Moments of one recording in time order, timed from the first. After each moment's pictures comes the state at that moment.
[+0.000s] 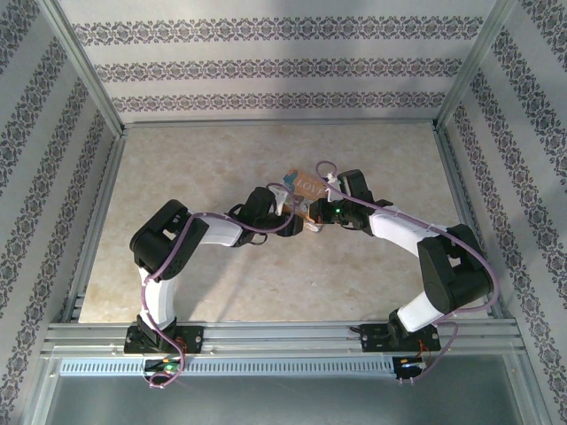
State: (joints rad) left arm -0.62 1.95 0.94 0.36 0.36 -0.48; right arm 0.38 1.56 0.83 -0.10 -0.45 0.44
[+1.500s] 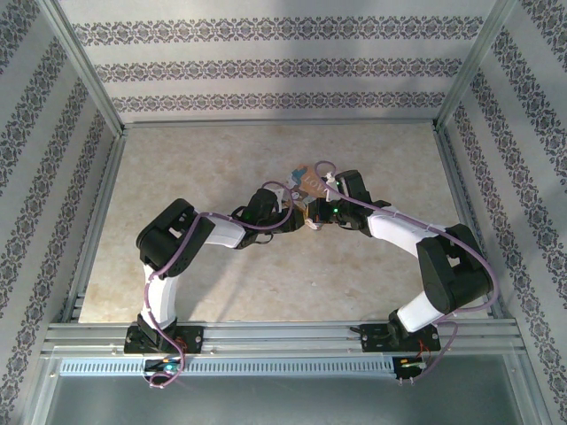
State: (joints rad) left arm -0.63 2.00 0.94 0.49 0.31 -0.78; right arm 0.40 1.56 0.83 -0.08 -0.42 0.48
